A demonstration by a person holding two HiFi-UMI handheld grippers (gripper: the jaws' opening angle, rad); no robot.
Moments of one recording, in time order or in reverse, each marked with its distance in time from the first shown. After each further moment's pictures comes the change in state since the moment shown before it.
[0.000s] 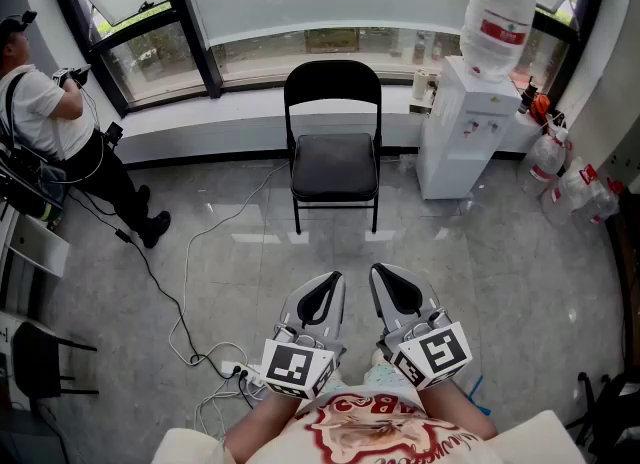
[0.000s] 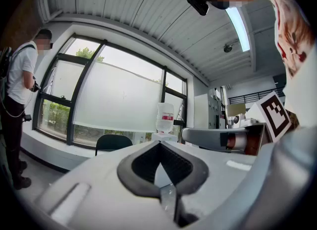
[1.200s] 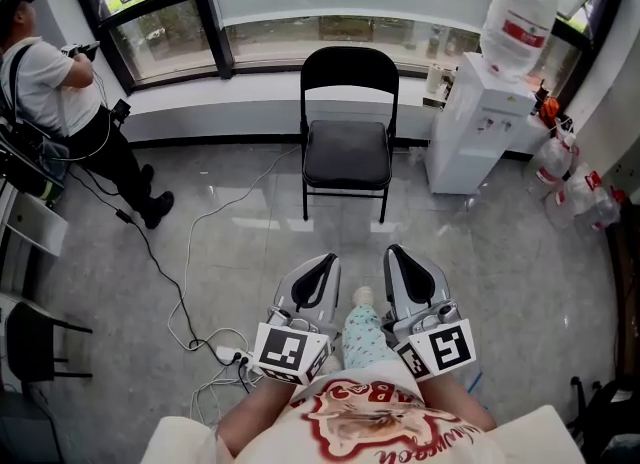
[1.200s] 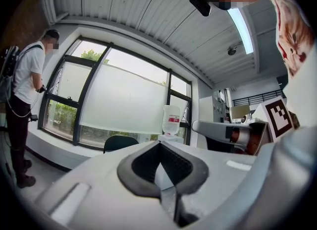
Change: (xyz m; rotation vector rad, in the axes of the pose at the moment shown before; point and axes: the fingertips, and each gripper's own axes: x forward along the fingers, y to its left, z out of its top) left arm -0.026 0.053 0.004 -0.008 -0.039 0.035; right arm 0.022 0.024 0.017 -0.031 -0.149 -0.047
